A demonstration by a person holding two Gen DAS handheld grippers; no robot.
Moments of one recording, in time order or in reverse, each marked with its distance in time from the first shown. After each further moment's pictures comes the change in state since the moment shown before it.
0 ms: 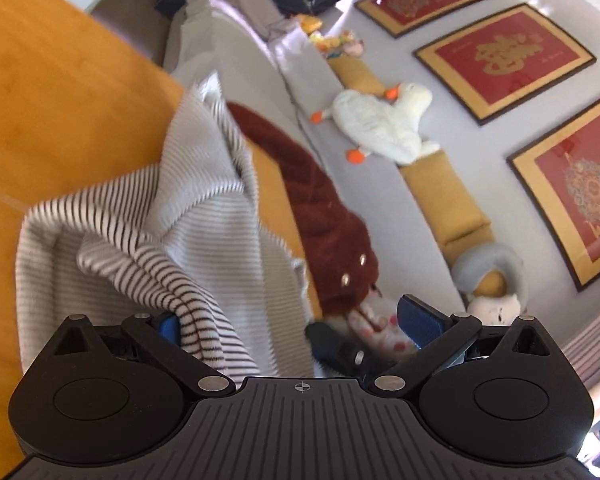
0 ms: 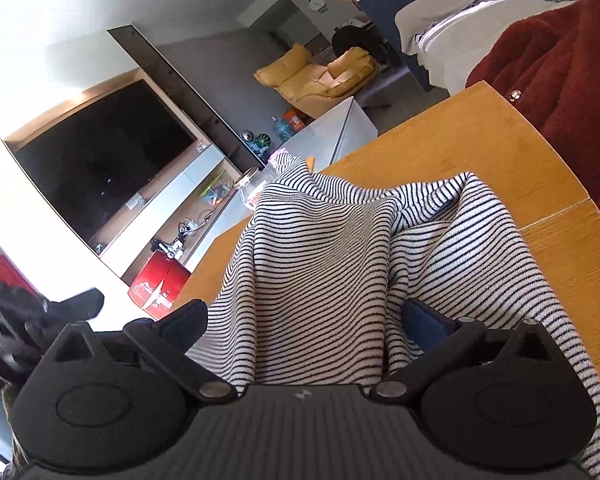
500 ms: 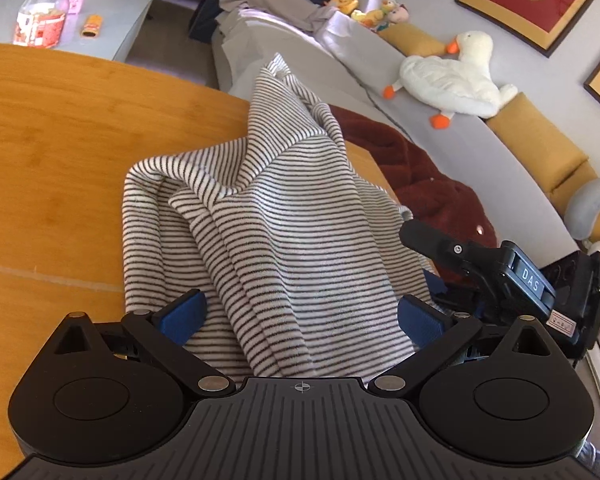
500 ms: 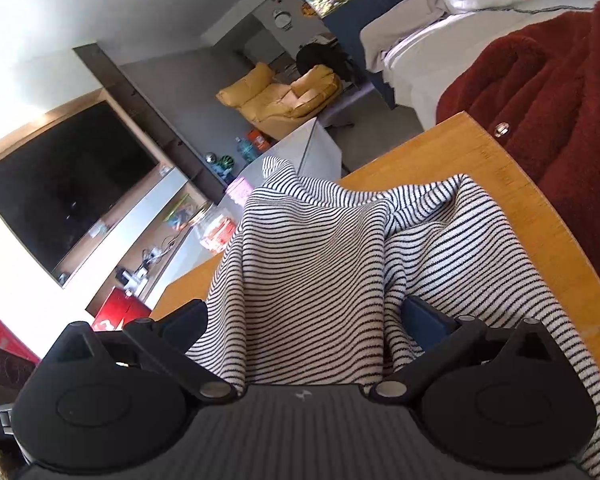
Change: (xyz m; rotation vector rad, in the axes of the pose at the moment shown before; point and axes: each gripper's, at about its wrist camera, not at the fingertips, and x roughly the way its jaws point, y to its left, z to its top) left arm 0.032 0.002 -0.025 0.209 0.164 0.280; right arm 0.047 -0.021 0.041 0.022 -0.041 -0.084
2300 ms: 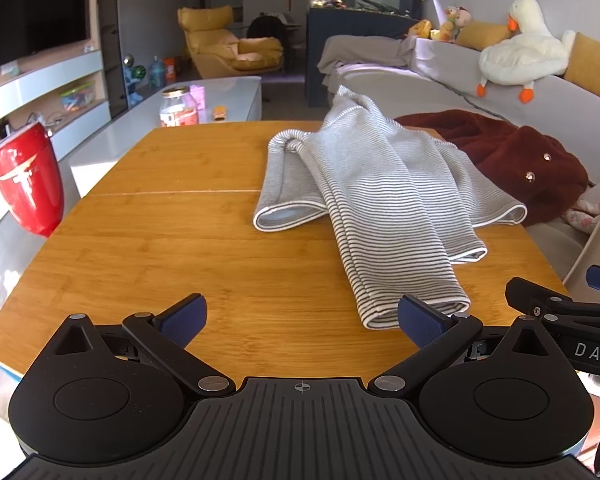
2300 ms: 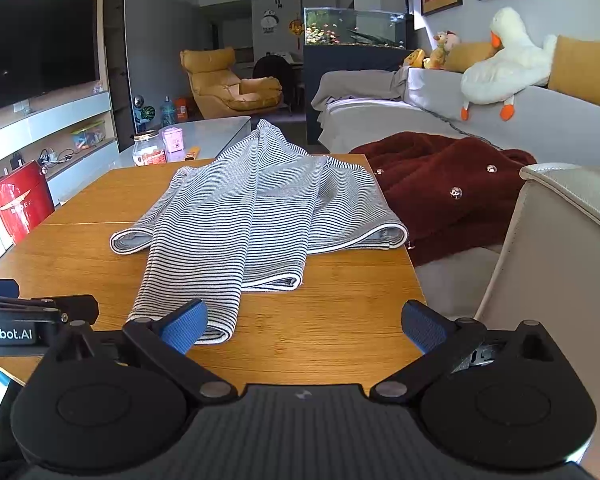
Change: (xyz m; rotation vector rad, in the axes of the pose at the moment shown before) left arm -0.092 -0.146 -0.162 0.225 -0.224 0.631; right arm -0.191 0.110 -0.141 -0.436 -0.060 -0.494
